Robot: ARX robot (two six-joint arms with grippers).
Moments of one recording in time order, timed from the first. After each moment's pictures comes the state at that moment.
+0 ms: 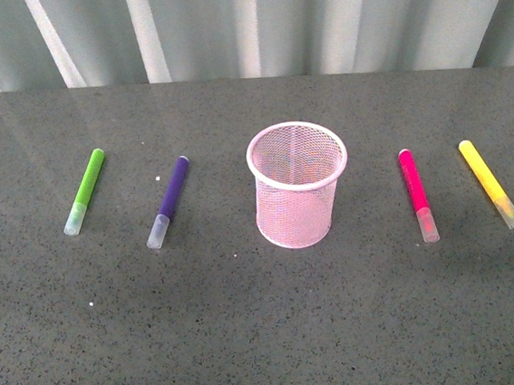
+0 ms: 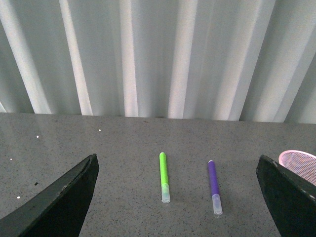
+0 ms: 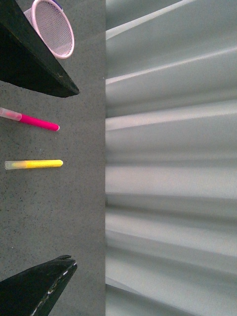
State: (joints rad) left arm 0.00 0.00 0.02 0.00 0.00 0.00; right arm 0.00 0.00 0.02 0.00 0.00 0.00
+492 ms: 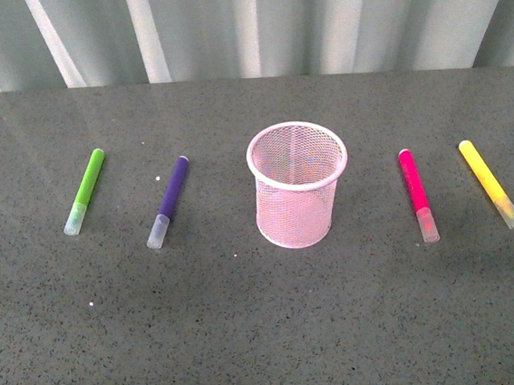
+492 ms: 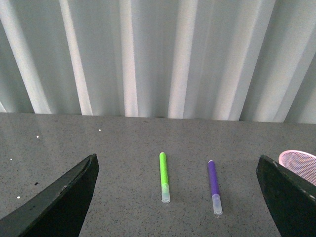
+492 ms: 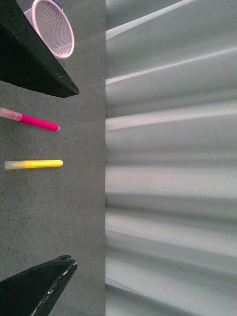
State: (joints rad) left arm 0.00 0.00 0.02 0.00 0.00 0.00; right arm 0.00 0.00 0.02 0.00 0.00 0.00
